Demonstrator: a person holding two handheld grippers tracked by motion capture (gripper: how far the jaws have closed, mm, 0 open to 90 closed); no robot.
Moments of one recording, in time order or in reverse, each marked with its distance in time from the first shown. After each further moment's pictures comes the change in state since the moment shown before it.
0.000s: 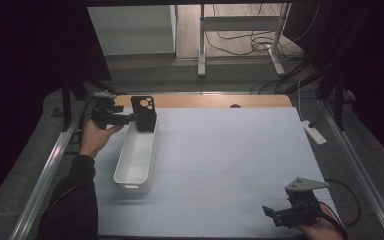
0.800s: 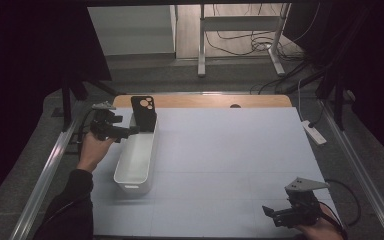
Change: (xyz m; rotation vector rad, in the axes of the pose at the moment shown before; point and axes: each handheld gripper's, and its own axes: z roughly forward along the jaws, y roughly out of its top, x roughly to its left) left arm -0.025 -0.027 -0.013 0.001 -0.073 0.026; right arm 0.000 0.000 0.000 -0.002 -0.003 -0.001
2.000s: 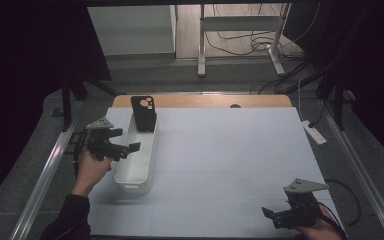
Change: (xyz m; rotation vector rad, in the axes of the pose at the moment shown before) left arm -0.043 -0.036 -0.026 -0.060 -0.040 0.028; right arm 0.003 0.000 -0.001 -0.010 0.008 -0.027
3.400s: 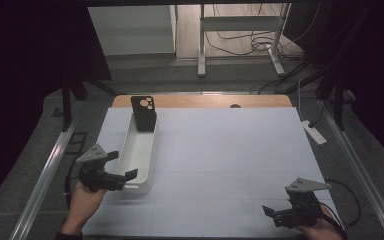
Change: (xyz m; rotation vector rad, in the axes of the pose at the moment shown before) left arm -0.061 -0.049 -0.036 -0.027 0.022 0.038; right arm -0.002 0.000 -0.001 -0.009 -0.011 0.022
